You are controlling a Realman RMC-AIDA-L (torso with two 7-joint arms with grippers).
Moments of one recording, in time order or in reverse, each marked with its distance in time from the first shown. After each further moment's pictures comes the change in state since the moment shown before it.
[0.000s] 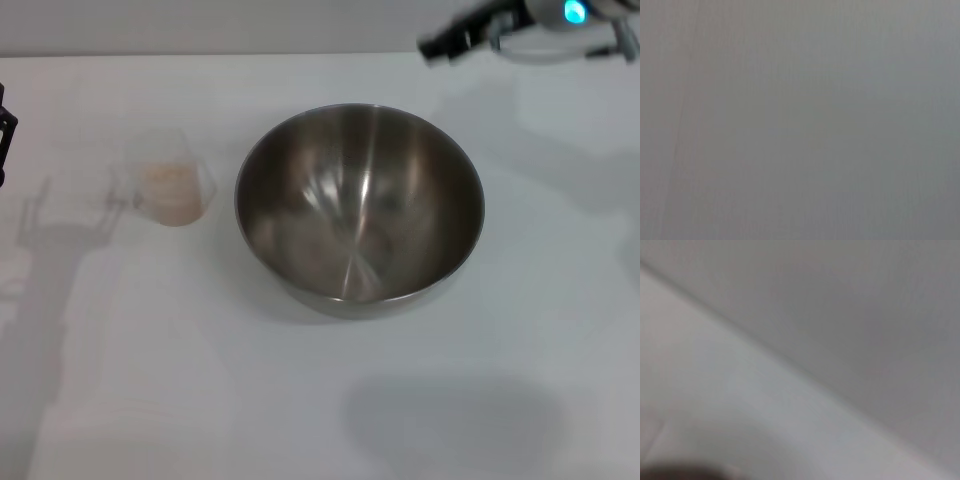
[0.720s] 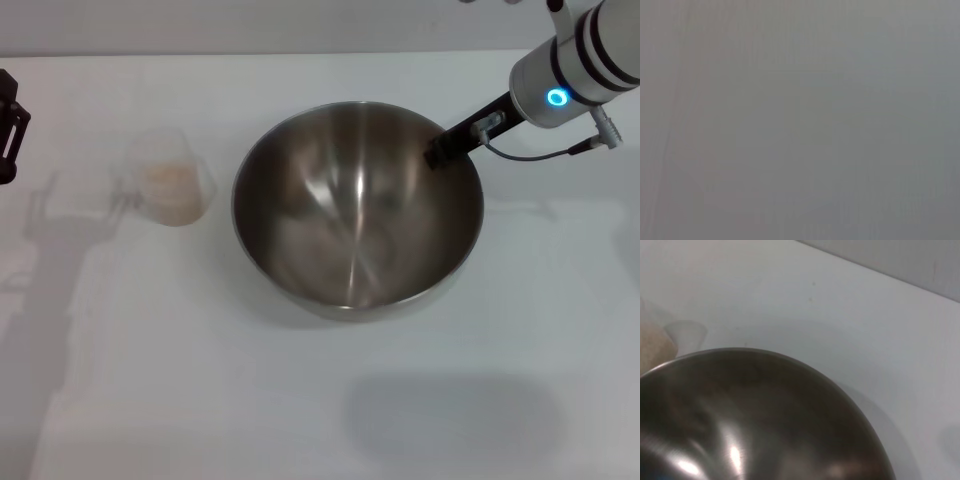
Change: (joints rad) left arm -0.022 0.001 -0.002 0.001 -0.002 -0.040 0.000; right arm 0.082 -0.001 0.092 0.345 0.117 0.102 -0.046
